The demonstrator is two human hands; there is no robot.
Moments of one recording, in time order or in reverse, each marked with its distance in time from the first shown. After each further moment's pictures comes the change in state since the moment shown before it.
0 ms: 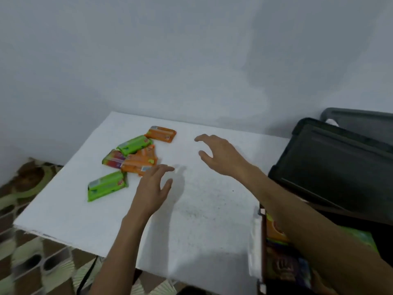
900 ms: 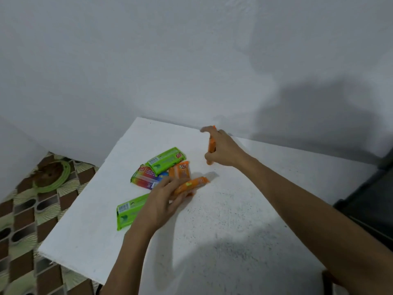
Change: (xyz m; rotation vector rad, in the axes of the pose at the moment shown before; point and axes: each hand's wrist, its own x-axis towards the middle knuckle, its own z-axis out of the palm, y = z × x) left_hand 0.050 -0.083 -0.053 -0.137 -0.119 0.094; right_hand 0.173 -0.018 0.067 0.172 -0.126 0.146
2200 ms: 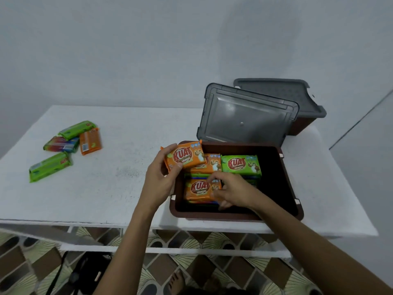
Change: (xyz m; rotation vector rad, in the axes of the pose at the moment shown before) left_hand -0.121 0.296 0.159 -0.678 0.064 -0.059; right_hand -0.475 0.114 -0.063 0.241 -0.078 0.323
